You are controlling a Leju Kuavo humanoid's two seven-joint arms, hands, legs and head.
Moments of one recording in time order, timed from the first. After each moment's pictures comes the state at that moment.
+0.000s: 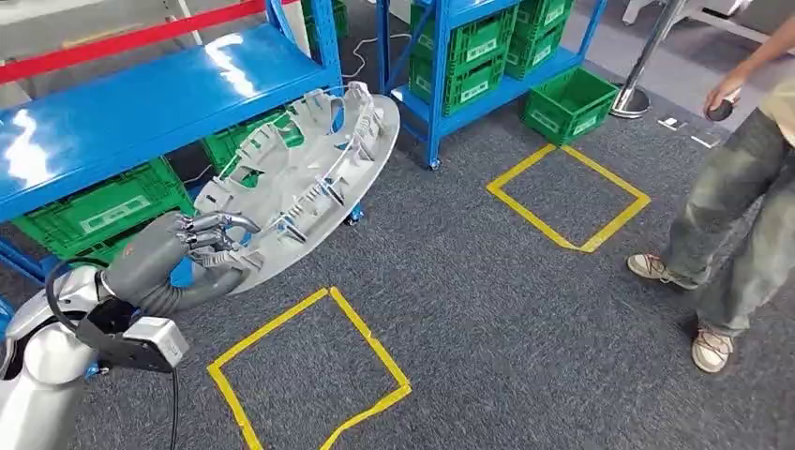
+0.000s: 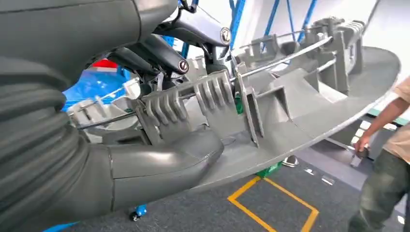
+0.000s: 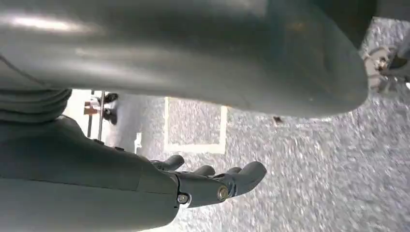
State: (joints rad) left arm -0.43 0.28 -0.31 -1.62 -0.58 -0.49 -0.68; right arm -0.09 0.16 -0.89 -0.21 1.34 -0.12 0.35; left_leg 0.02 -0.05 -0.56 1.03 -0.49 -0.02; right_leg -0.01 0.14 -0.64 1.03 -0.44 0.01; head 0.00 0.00
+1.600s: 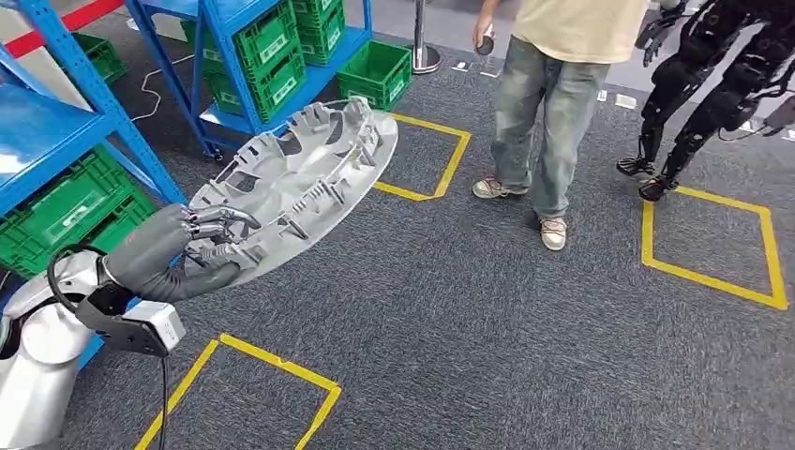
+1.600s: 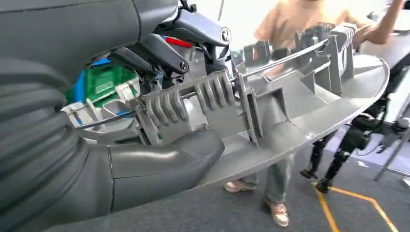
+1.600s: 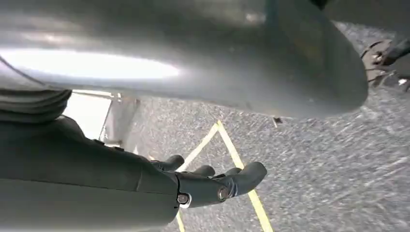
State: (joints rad) left arm -0.48 0.32 -0.32 -1.57 -0.56 -0.55 -0.69; right arm -0.10 0.15 -0.93 -0.21 1.30 -0.12 0.36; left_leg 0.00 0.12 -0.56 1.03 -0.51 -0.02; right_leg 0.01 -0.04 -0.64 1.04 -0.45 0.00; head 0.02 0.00
